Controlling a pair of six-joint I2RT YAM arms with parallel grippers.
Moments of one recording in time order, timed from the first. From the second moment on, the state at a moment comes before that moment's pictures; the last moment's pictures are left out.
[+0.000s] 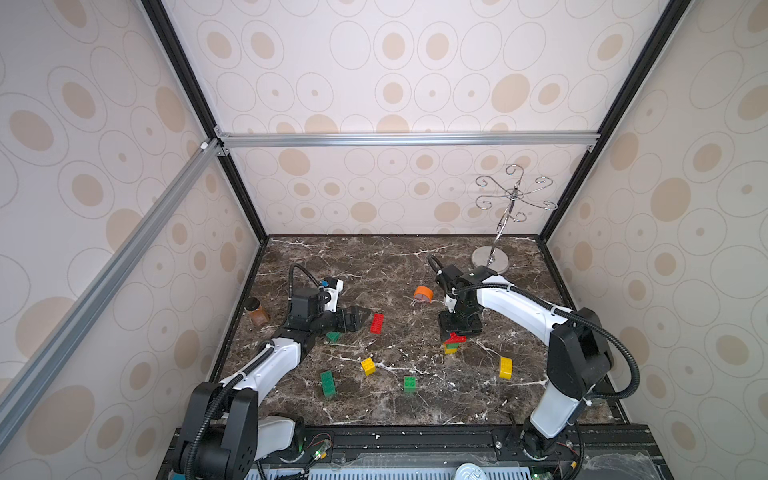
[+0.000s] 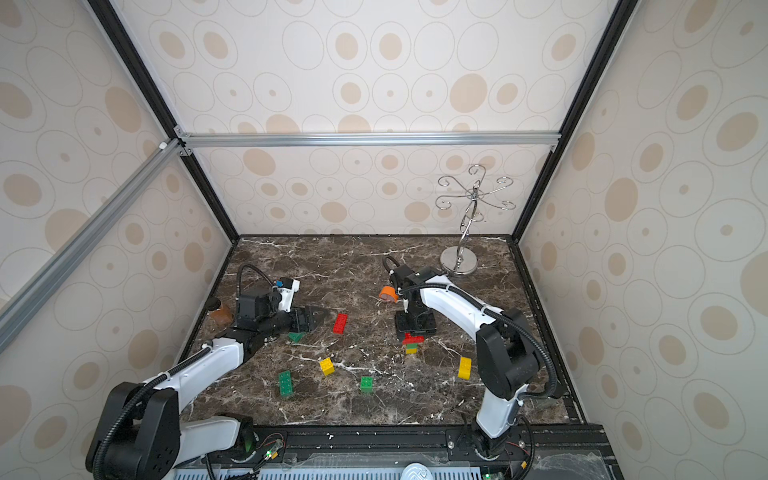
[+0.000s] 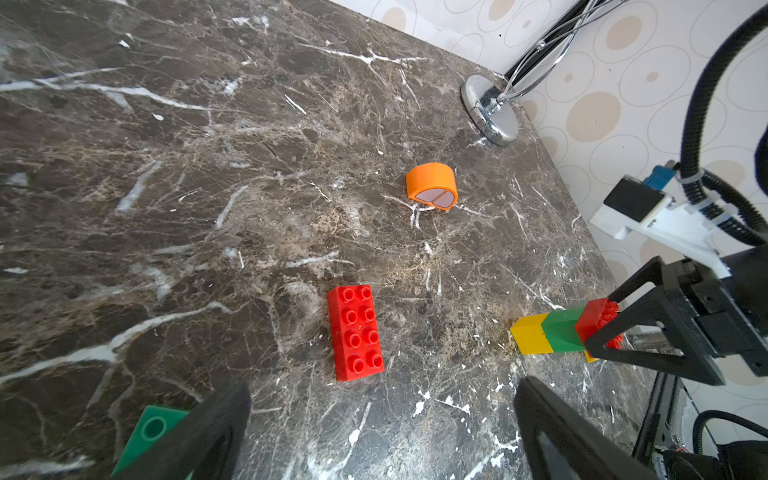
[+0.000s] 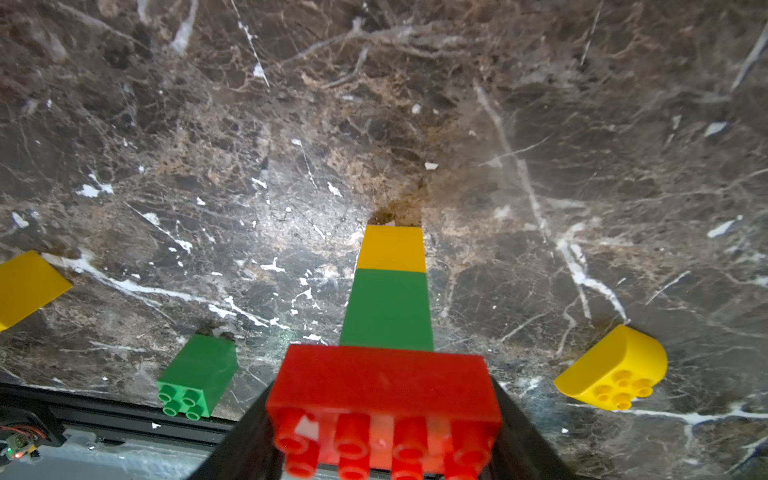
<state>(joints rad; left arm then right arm) -0.18 1.24 0.57 0.05 0.54 -0.30 0.57 1.76 1.36 -1.19 -0.10 0.47</state>
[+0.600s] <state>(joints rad) -0.18 1.23 0.57 0.05 0.53 -0.30 0.57 1.76 1.35 -1.18 -0.09 0.54</state>
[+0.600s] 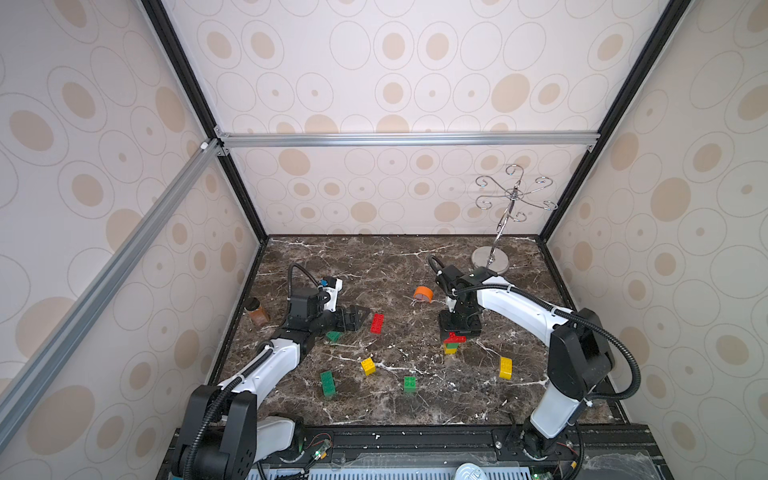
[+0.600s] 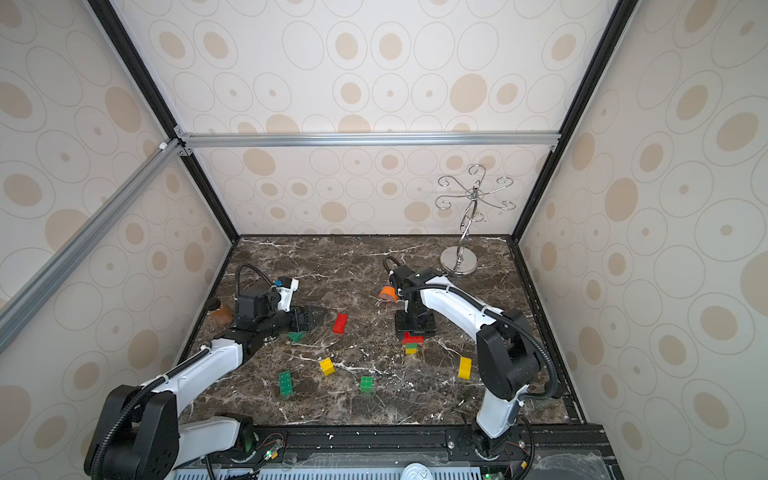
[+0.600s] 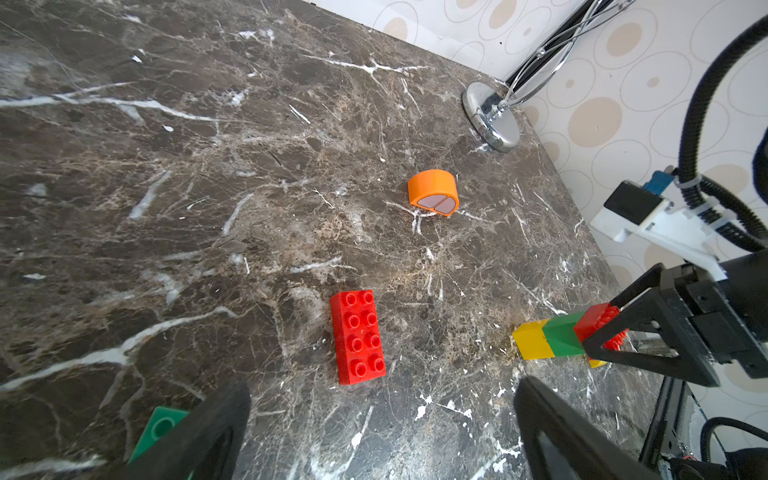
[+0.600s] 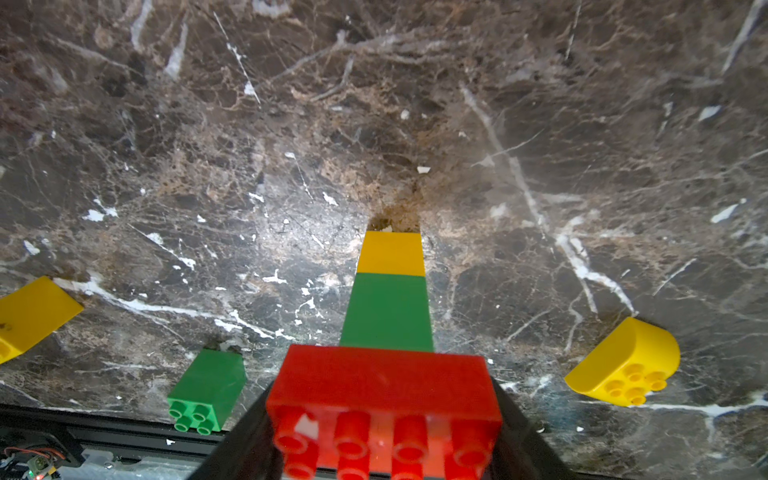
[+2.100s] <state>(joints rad) -0.29 1.29 0.69 -0.06 0.31 -0.30 0.65 1.57 1.55 -1.38 0.03 0.56</state>
